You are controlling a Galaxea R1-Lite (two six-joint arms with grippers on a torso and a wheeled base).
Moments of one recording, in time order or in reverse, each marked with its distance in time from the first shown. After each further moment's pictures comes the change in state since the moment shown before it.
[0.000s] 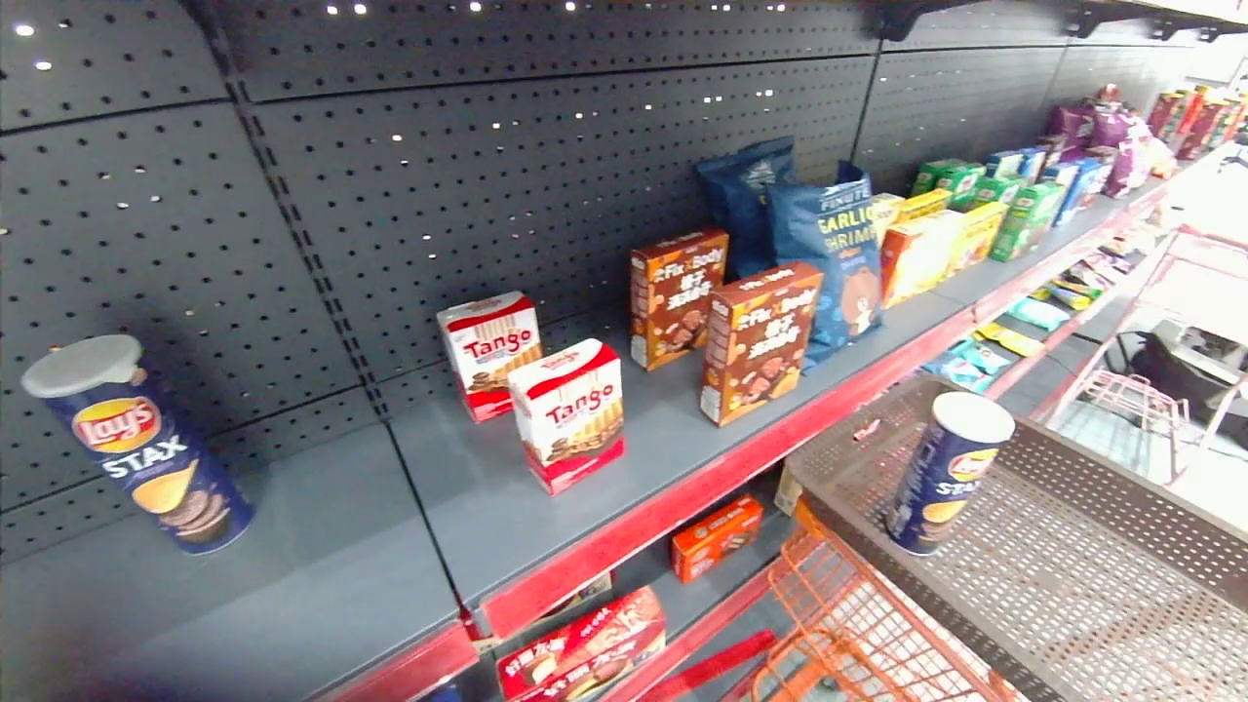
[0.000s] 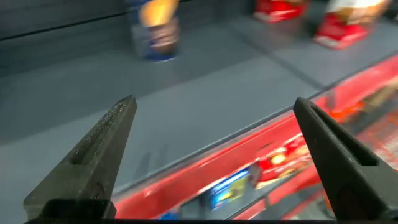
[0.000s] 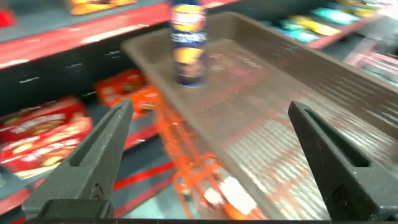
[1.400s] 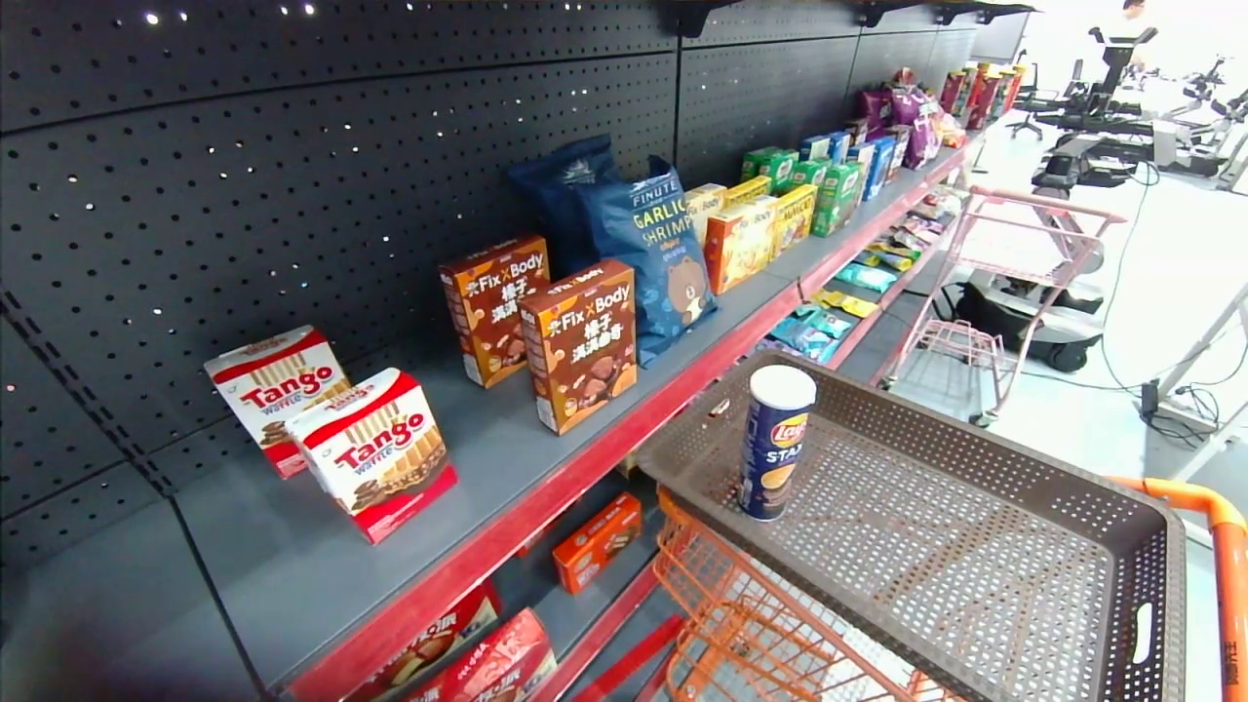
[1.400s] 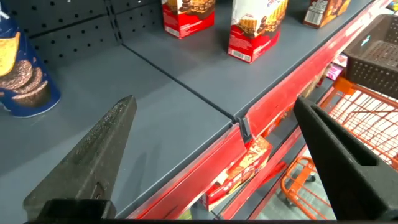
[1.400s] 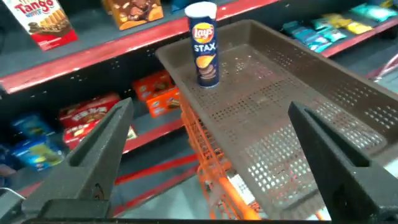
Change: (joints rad) left arm -0.001 0.000 0.000 0.000 0.000 0.000; right arm 0.122 0.251 -0.225 -0.004 0.253 0.042
